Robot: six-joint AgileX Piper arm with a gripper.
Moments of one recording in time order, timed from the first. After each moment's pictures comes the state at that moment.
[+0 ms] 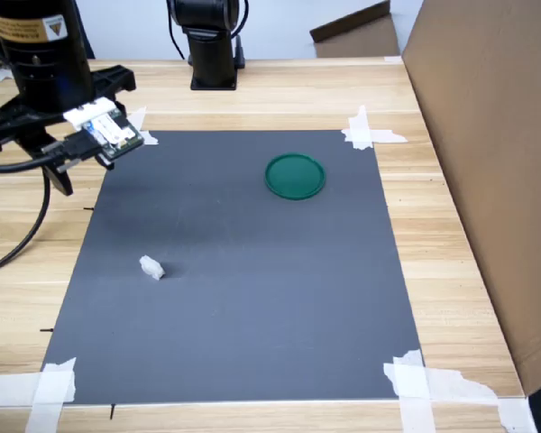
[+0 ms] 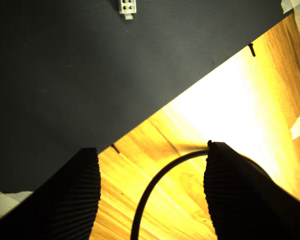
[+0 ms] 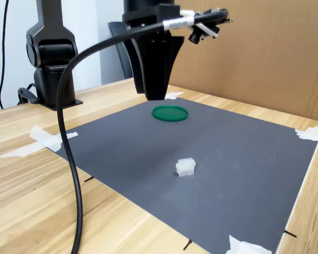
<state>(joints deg) -8.2 97.8 -84.9 -7.4 63.8 -63.6</state>
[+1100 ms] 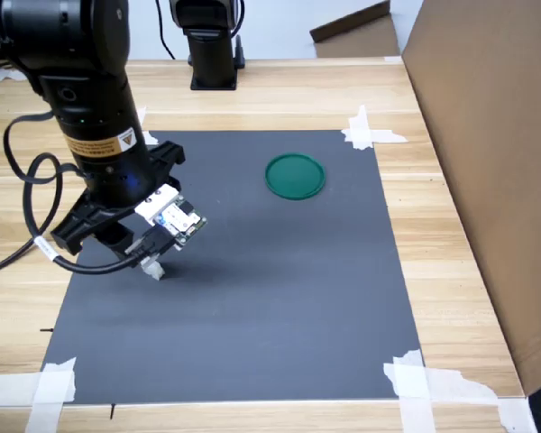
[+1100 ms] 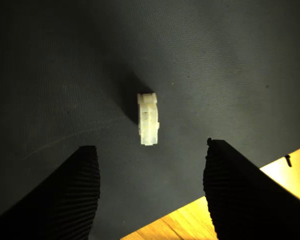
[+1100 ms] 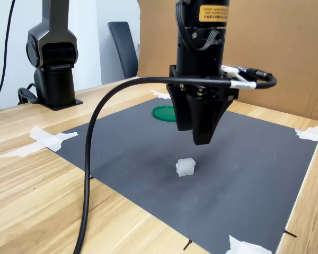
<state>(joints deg) -2.0 110.1 -89.8 -3.8 60.4 -61.3</state>
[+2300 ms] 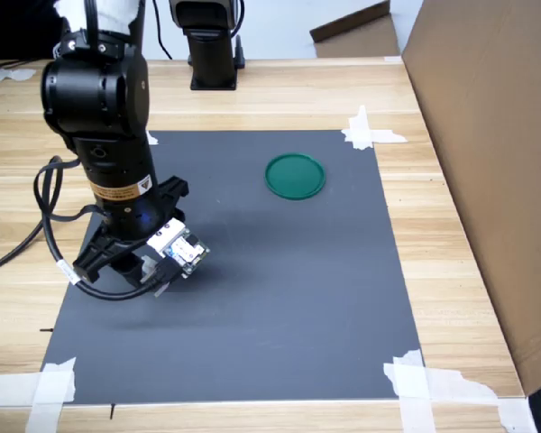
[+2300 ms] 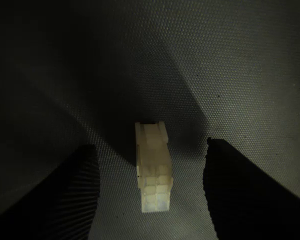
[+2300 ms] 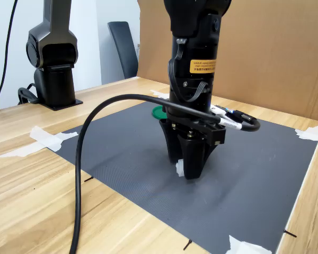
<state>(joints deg) -2.0 113.6 -81.7 -6.6 48.7 -60.4</state>
